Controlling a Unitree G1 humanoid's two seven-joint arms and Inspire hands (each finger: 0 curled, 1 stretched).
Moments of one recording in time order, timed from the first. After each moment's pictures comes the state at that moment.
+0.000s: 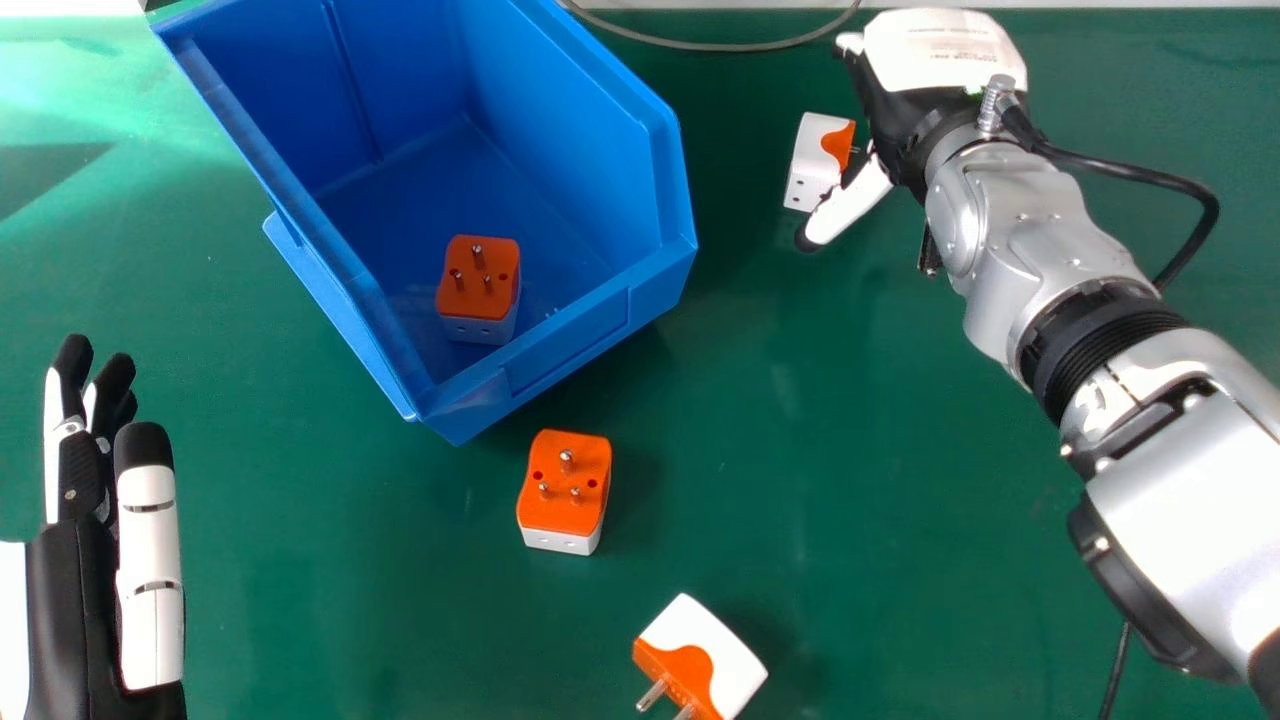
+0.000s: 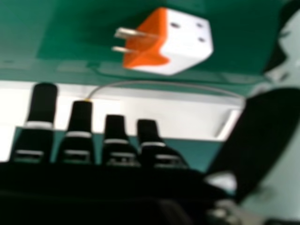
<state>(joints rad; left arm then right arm) 0.51 0.01 0.25 -0.13 0.02 -0.53 0.05 -1.18 -0.21 0.57 1.33 -0.72 0.14 -0.11</state>
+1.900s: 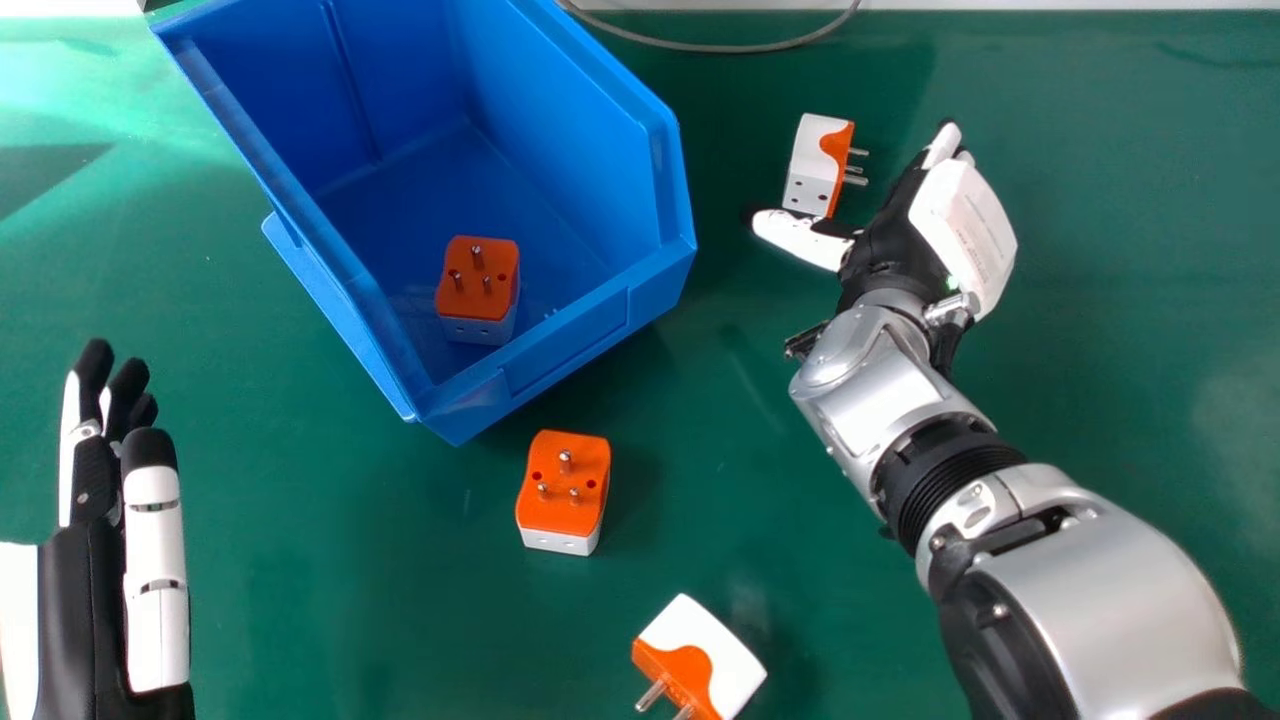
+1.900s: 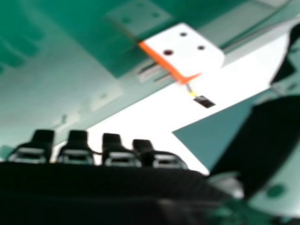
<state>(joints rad) 0.50 0.01 0.26 -0.09 0.00 -0.54 0.04 -1.02 0.06 0.07 1.29 -0.29 0.32 -0.69</state>
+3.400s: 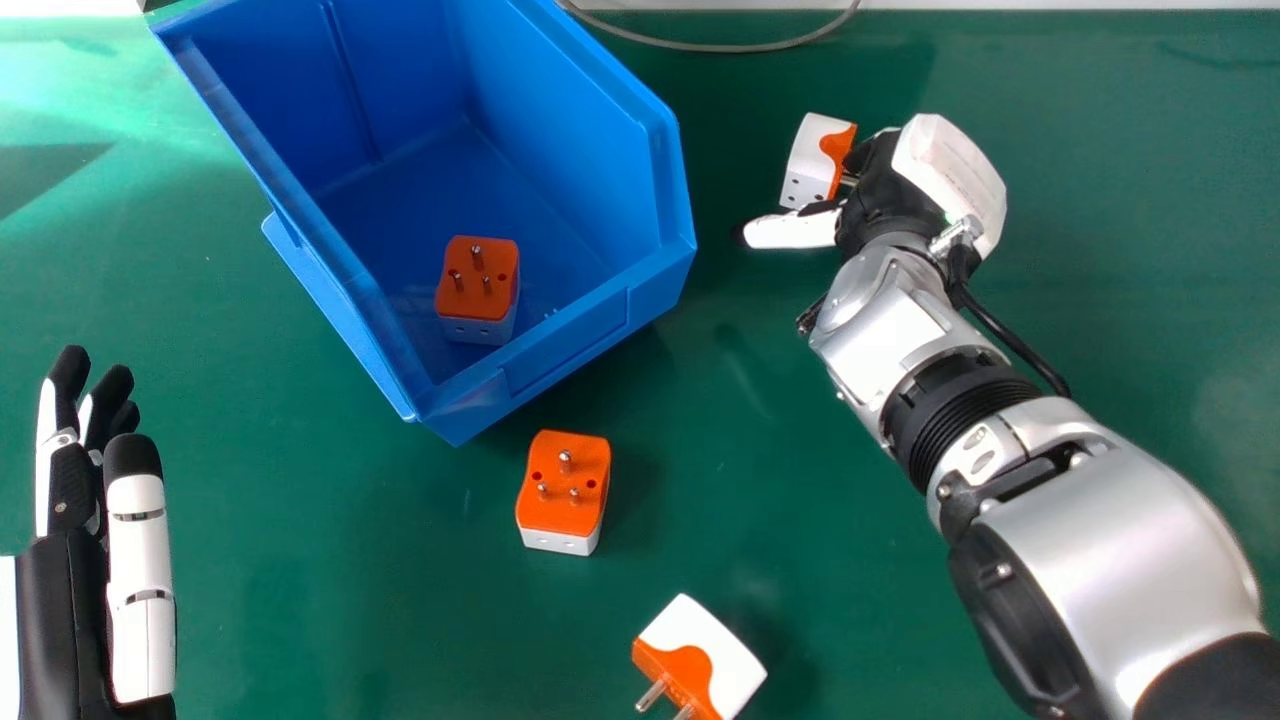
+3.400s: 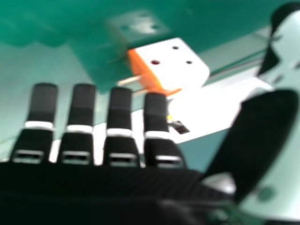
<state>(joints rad) 0.54 0.01 0.26 -0.13 0.03 -0.53 0.07 -1.12 0.03 0.21 1.33 -0.36 0.44 -0.46</state>
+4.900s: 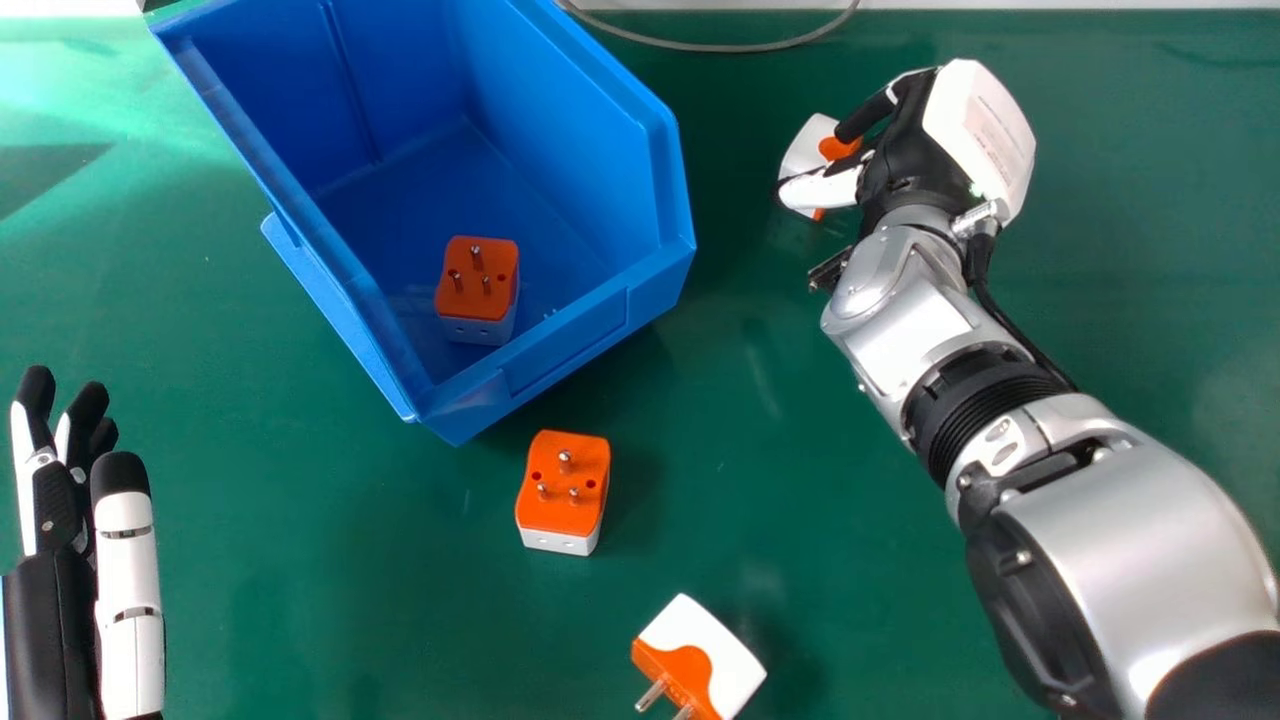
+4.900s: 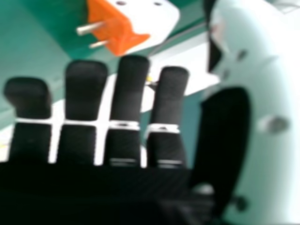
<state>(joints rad) 0.55 0.01 0.27 -0.11 0.02 -0.56 0.07 -1.11 0.00 0.19 1.34 -0.37 0.28 -0.60</state>
